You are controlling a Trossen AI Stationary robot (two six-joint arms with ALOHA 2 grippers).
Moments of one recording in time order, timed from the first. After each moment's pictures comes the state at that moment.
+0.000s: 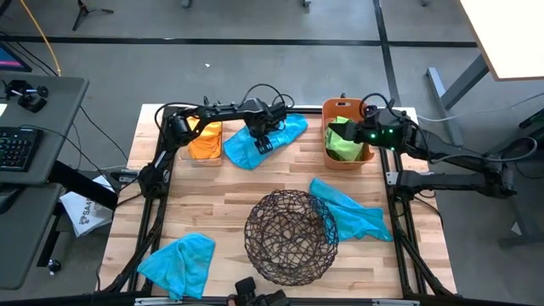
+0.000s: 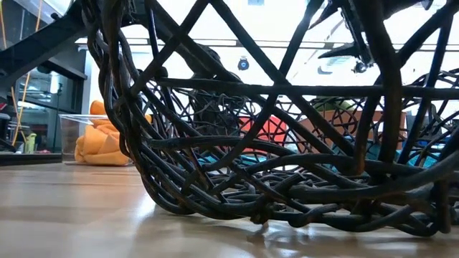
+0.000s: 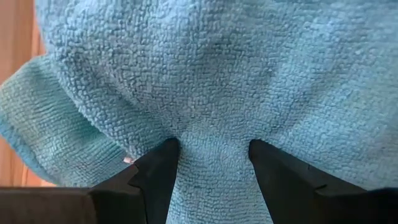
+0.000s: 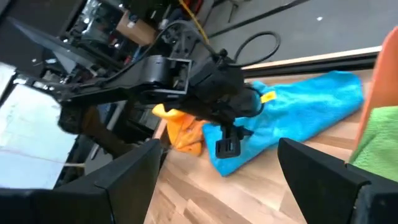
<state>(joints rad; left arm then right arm) 0.49 2.30 1.78 -1.02 -0.15 0.10 -0.37 0.81 0.79 -0.30 0.12 0.96</state>
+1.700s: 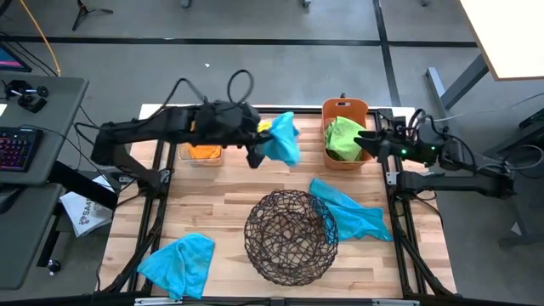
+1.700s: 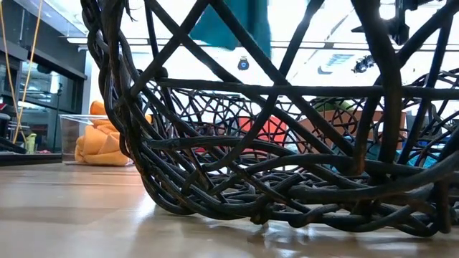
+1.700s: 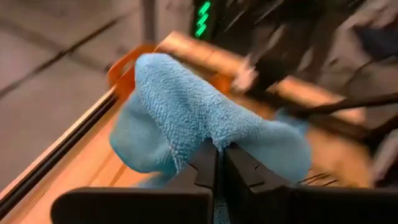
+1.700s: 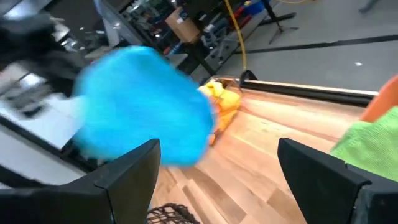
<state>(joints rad) 0.02 1.54 1.78 -0.79 -0.27 -0.31 -0.16 0.46 0.75 -0.47 0.22 0.72</state>
